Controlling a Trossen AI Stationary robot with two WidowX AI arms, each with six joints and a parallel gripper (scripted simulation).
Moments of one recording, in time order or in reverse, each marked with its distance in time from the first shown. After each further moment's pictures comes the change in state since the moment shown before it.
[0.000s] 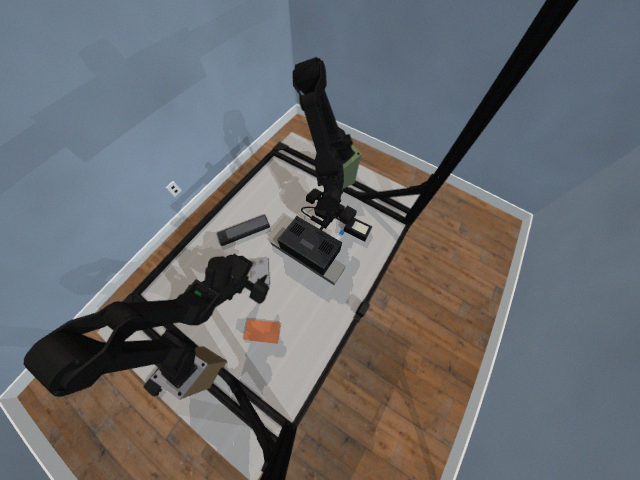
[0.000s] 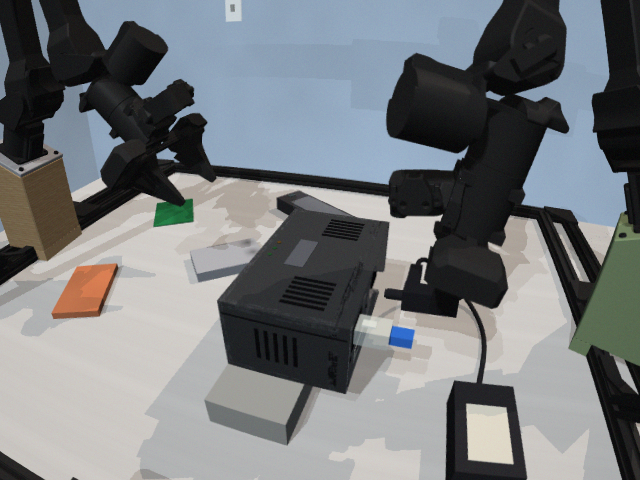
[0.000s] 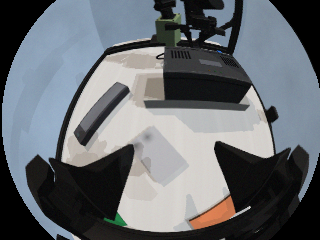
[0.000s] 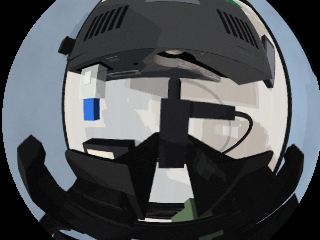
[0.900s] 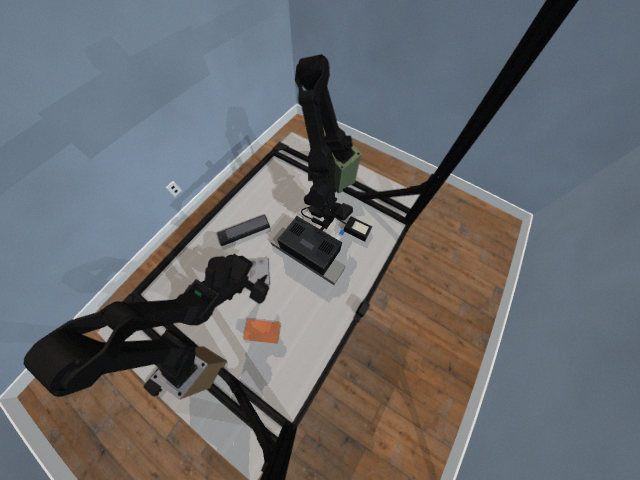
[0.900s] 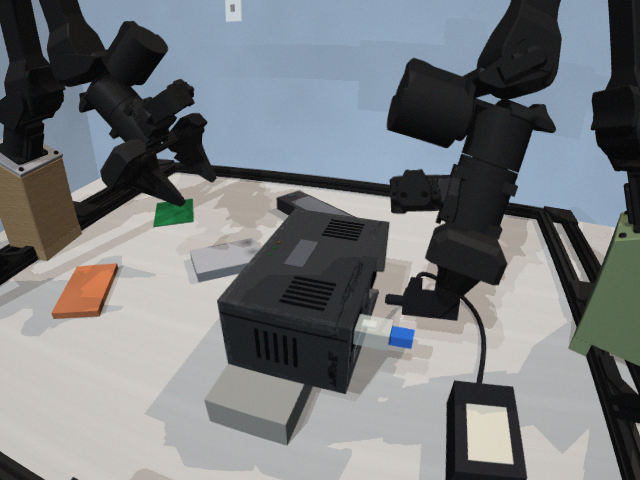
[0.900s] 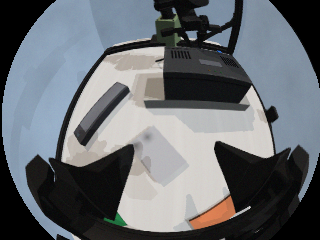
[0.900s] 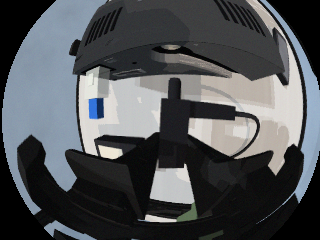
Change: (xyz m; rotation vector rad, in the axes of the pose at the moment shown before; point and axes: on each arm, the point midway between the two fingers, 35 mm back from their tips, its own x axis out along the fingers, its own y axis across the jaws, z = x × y) left arm 0.000 0.000 0.000 0.000 0.000 0.000; right arm 0.005 -0.005 -0.002 0.053 0.033 0.185
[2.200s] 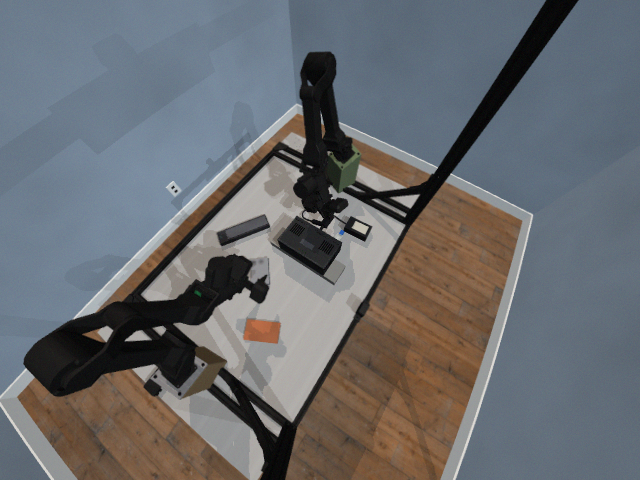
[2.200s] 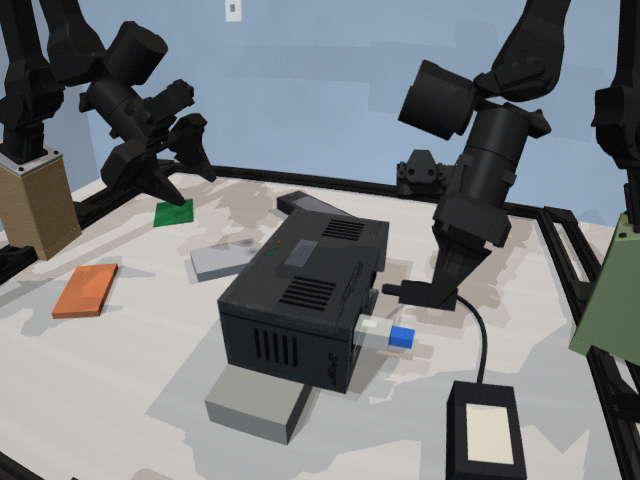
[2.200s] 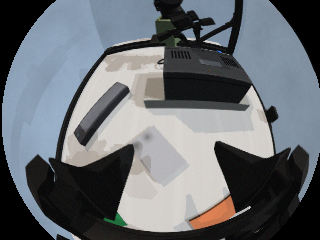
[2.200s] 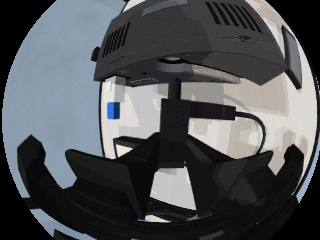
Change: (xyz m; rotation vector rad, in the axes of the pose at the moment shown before) left arm 0.000 0.000 0.000 0.000 0.000 0.000; right arm -0.007 -0.004 0.005 0.032 -0.050 0.239
